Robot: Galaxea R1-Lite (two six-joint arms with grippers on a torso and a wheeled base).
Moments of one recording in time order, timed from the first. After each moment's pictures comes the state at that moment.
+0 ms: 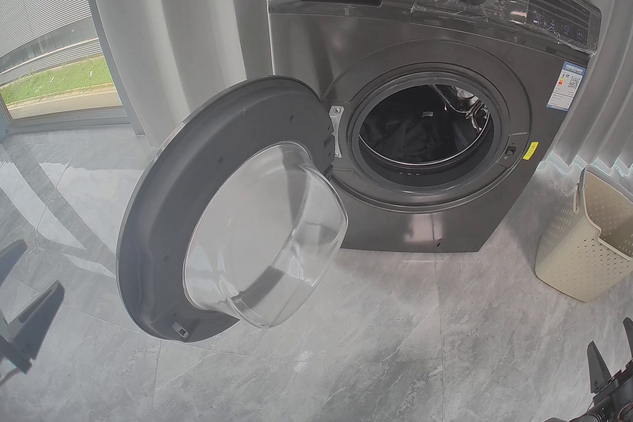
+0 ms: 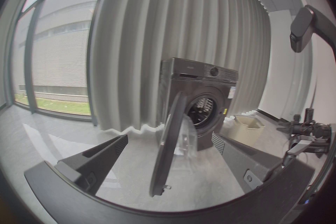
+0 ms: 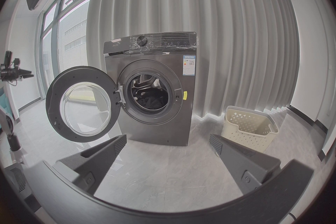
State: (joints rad) left arm -0.14 0.53 -0.36 -0.22 -0.22 -0.02; right arm 0.01 0.02 -0.02 0.00 0.00 0.00
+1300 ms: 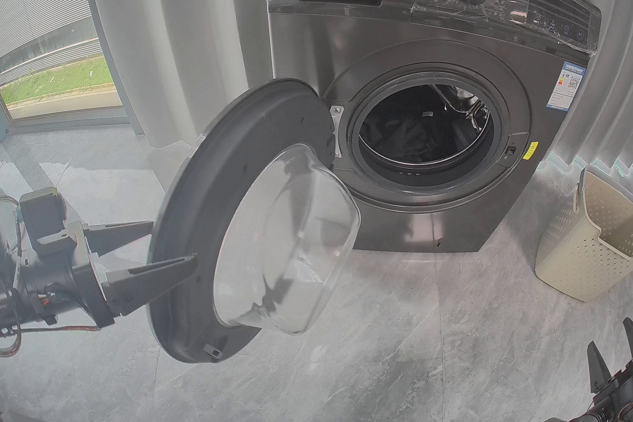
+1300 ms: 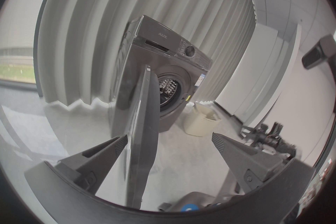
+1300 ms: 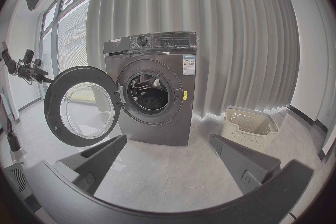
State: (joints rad) left arm -0.39 1.10 -0.50 -0.44 -0.42 -0.18; right arm 0.01 0.02 -0.02 0.00 0.00 0.00
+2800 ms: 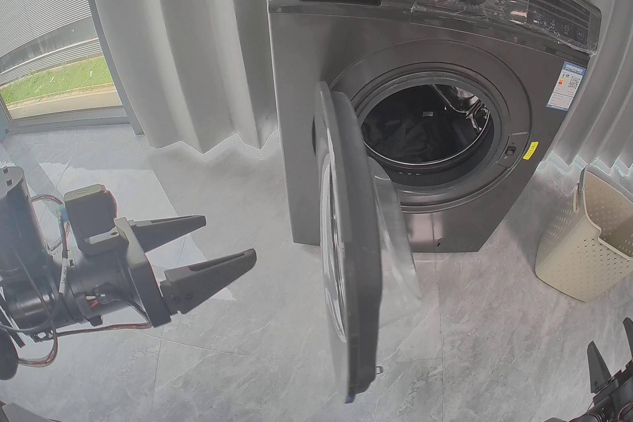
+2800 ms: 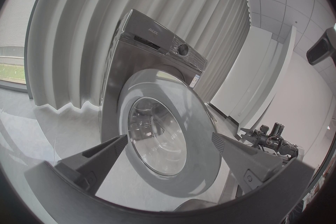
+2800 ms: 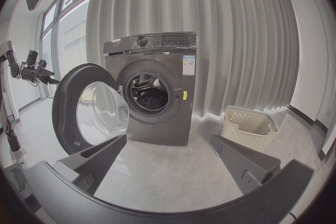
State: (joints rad) left arm -0.55 1.26 -0.48 -0.67 -0.31 -0.20; right arm 0.01 0.02 -0.02 0.00 0.00 0.00
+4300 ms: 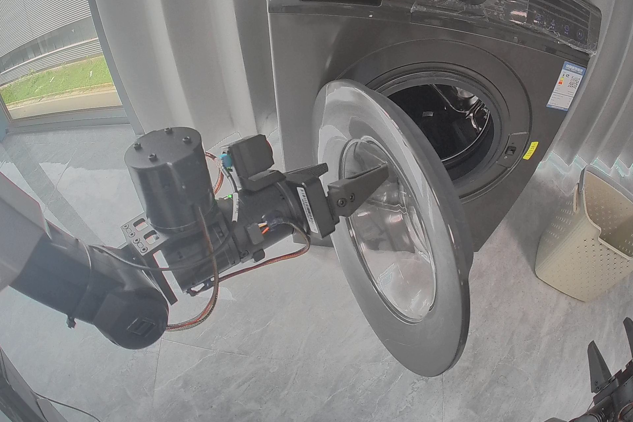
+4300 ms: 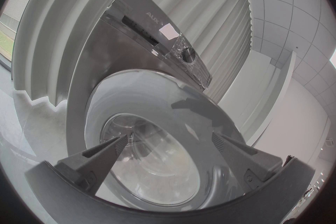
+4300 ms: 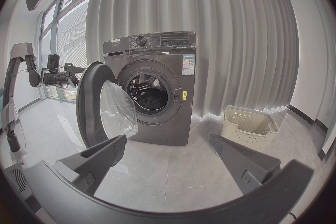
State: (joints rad) left arm -0.69 1.83 -0.81 -1.08 -0.19 -0.40; right arm 0.01 0.02 -0.02 0.00 -0.01 0.00
